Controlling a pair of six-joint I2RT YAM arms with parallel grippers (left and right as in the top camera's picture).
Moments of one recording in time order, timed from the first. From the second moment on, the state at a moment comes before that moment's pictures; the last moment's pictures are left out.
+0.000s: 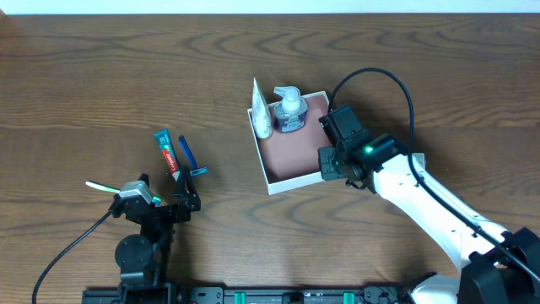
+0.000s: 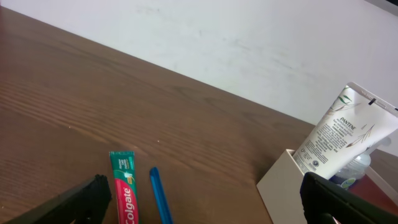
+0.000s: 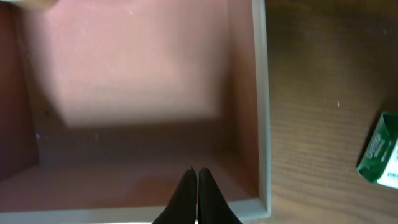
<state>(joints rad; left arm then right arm) 0.05 0.01 0.03 -0.13 0.06 -0.38 0.54 1.53 1.03 -0.73 0.09 0.41</state>
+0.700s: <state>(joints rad) 0.05 0.01 0.03 -0.13 0.06 -0.38 0.54 1.53 1.03 -0.82 0.02 0.49</state>
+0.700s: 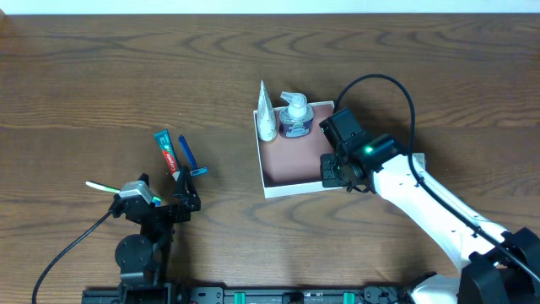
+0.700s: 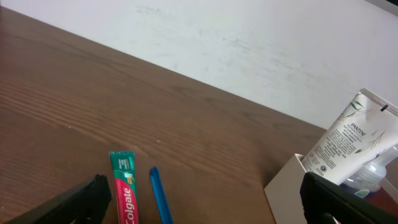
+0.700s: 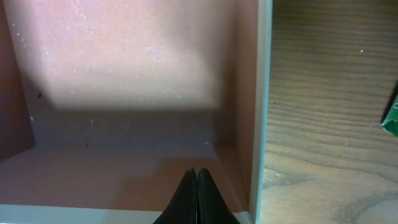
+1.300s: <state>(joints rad) 0.05 0.01 0.03 -0.13 0.06 -0.38 0.59 1.53 1.03 -0.76 0.00 0.51</state>
